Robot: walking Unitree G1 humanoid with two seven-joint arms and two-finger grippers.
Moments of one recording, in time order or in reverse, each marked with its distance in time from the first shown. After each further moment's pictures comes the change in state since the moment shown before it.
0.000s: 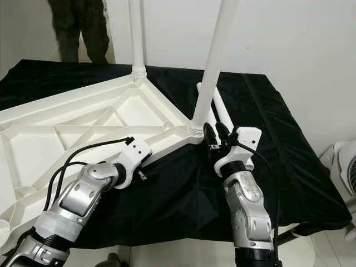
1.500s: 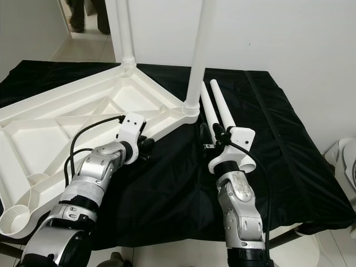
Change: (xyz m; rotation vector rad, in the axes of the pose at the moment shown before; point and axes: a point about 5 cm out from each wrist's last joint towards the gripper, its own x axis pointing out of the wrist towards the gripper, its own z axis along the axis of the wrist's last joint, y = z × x) left arm 0.032 0.045 0.024 -0.297 -0.114 0.230; right arm 0.005 0.011 -0.003 0.008 -0.007 -0.056
